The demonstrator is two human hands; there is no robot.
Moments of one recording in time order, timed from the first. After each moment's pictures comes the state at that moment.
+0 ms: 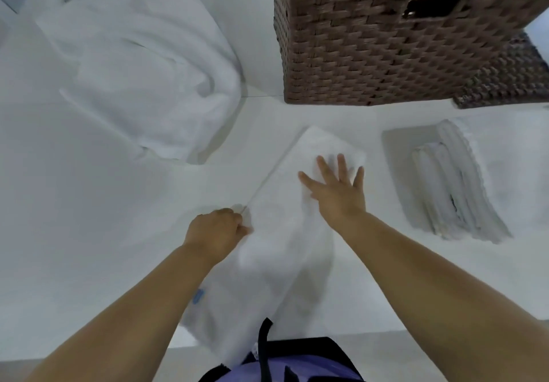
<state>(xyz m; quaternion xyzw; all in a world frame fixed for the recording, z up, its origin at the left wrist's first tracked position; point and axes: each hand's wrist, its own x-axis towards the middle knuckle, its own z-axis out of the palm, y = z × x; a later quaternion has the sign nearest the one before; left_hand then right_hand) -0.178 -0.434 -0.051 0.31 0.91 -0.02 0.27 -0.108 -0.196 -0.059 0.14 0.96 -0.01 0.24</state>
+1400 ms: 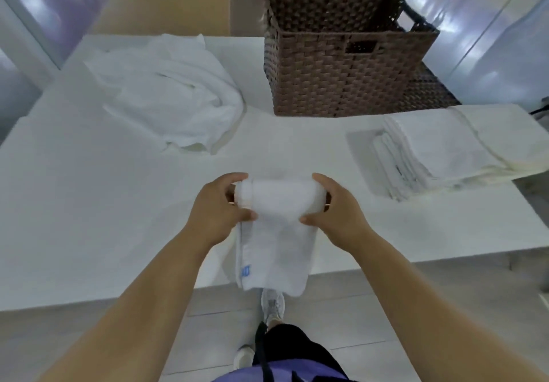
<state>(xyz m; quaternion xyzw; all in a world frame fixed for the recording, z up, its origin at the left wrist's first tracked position) -0.076 -0.493 0.058 0.15 0.82 0.51 0.23 0.039 -0.299 0.055 0.27 0.83 -0.49 -0.03</state>
